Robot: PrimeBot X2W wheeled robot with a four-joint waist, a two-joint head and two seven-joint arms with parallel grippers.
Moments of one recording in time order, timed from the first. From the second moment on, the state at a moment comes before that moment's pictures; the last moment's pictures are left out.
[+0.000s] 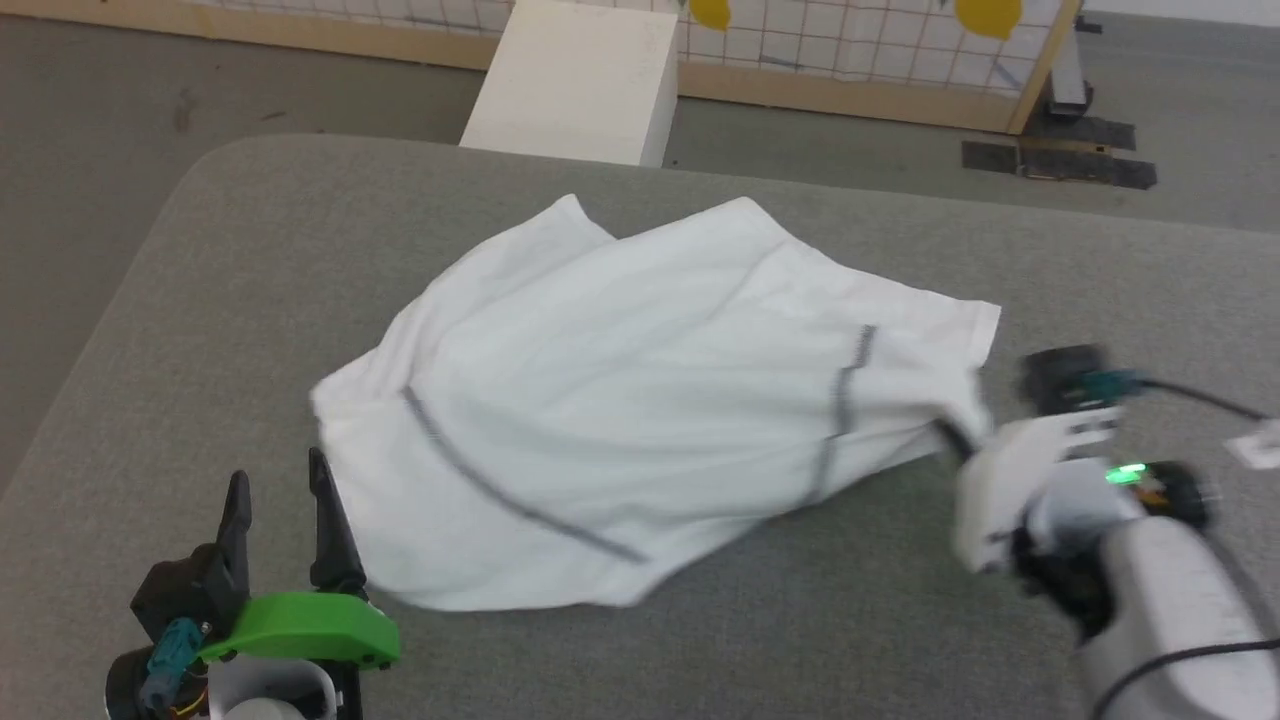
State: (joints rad) left arm -0.01 0.13 -0.03 0.09 -0.35 0.16 -0.26; right arm -0.32 -0.08 0.03 0.34 0.21 0.13 0.47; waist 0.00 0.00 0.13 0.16
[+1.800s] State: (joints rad) left arm -0.45 0.05 -0.31 0.54 -0.56 0.16 0.34; right arm -0.10 -0.05 -0.44 0.25 0.28 0.13 0.06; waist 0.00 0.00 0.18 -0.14
